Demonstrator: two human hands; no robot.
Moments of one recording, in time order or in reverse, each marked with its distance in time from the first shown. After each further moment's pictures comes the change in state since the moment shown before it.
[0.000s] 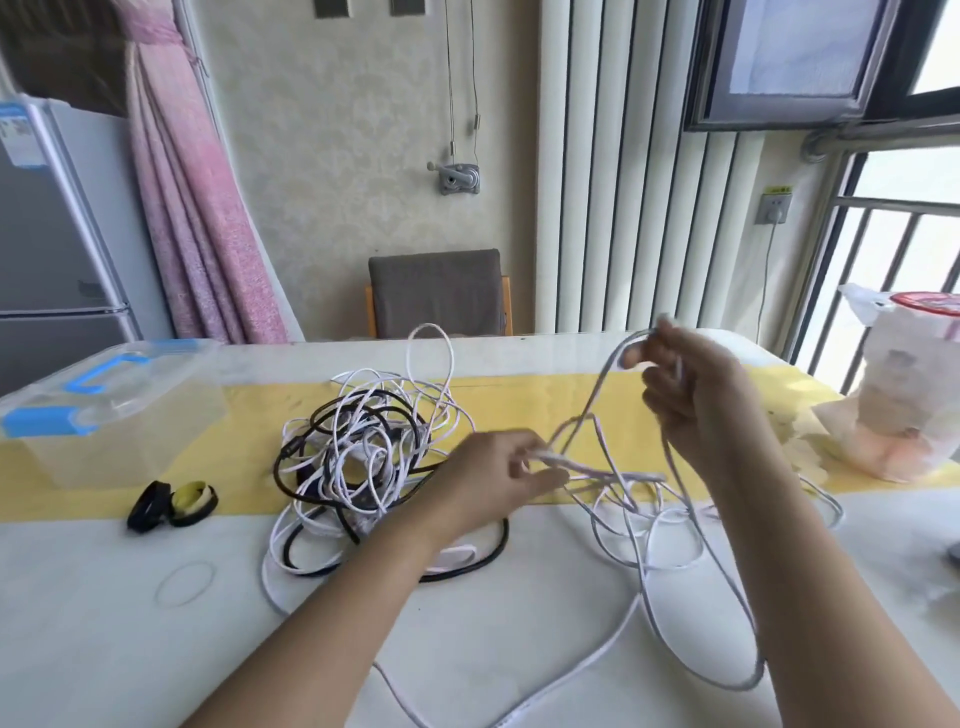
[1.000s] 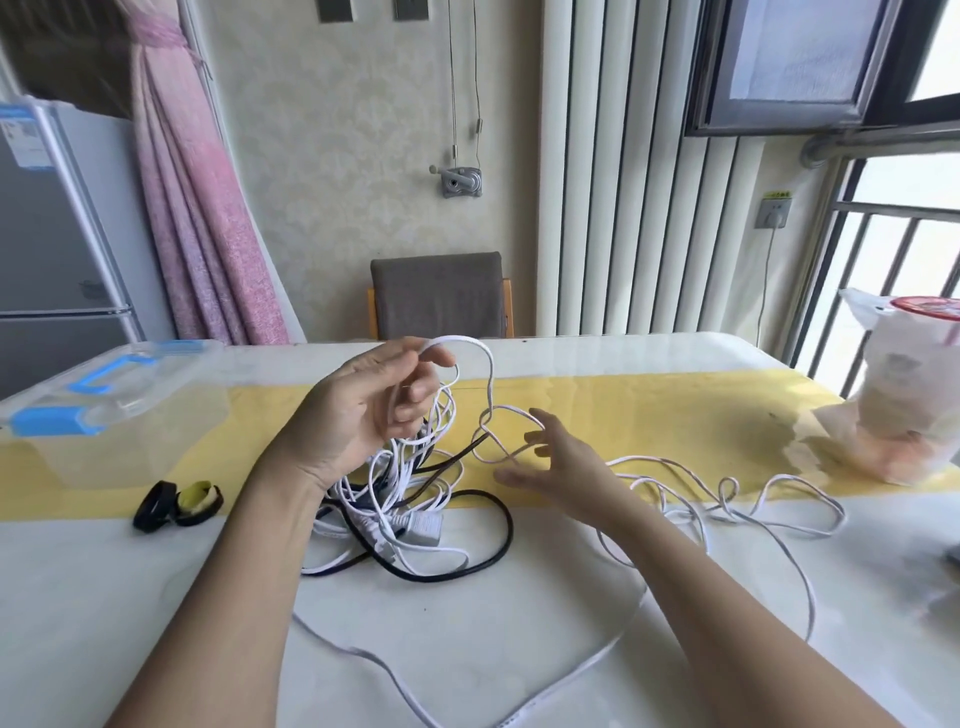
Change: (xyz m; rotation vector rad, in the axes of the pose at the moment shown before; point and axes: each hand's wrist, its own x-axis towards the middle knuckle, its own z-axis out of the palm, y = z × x) left_hand -0.021 -0.007 -0.102 -1.013 -0.059 0.157; right_hand 0.000 0.102 0.029 -0.981 -0.224 0.233
